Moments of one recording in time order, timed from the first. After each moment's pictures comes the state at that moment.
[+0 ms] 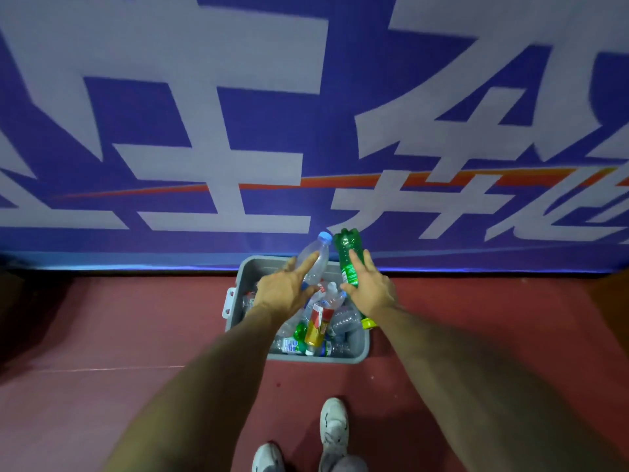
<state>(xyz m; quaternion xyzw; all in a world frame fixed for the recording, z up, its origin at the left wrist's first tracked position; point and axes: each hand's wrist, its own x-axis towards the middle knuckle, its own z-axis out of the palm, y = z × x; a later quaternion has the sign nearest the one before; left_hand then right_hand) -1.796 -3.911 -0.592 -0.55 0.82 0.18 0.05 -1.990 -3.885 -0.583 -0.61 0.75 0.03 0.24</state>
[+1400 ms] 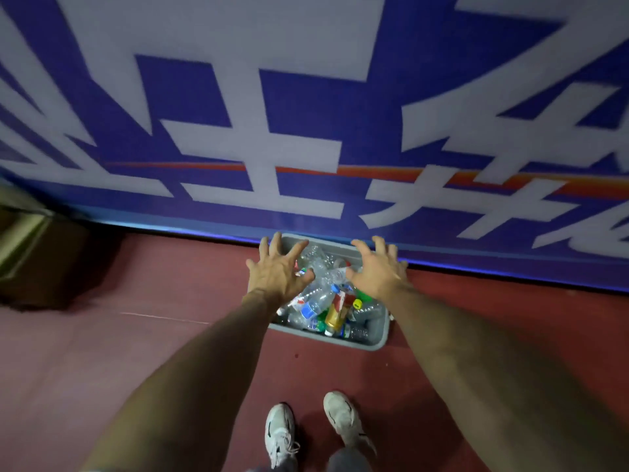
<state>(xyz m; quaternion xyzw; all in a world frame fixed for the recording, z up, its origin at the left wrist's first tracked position) -1.755 -3.906 -0.561 -0.68 0.71 0.21 0.04 -1.964 -3.921 -0.553 -0.67 0.70 0.11 0.23</state>
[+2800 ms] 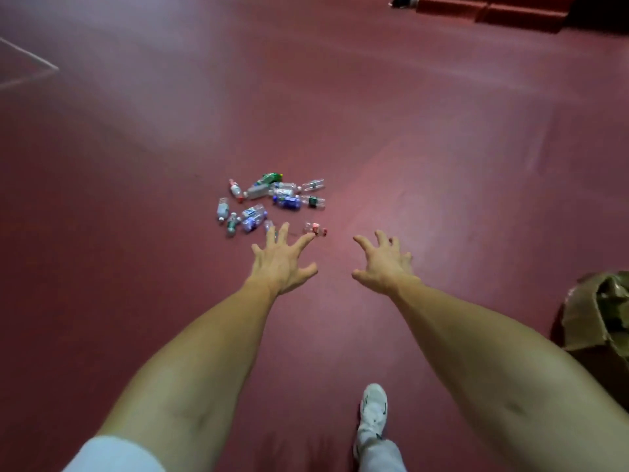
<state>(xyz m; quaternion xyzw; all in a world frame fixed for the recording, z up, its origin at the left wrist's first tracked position) -1.383 -3.029 -0.418 -0.97 -0.20 0.07 -0.09 -1.275 -3.218 -0.420 -0.95 -0.27 0.15 0.05</state>
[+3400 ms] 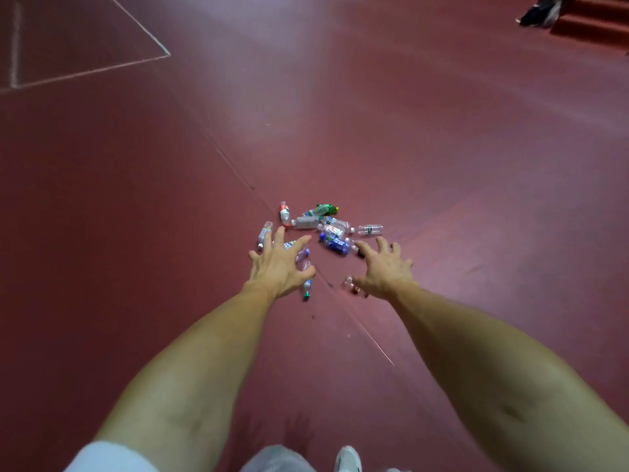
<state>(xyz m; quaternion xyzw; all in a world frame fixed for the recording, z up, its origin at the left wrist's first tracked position) -1.139 -2.809 -0.428 -0.92 -0.38 0.04 -0.13 -0.973 -2.953 -0.436 -0.90 -0.42 0.15 0.00</state>
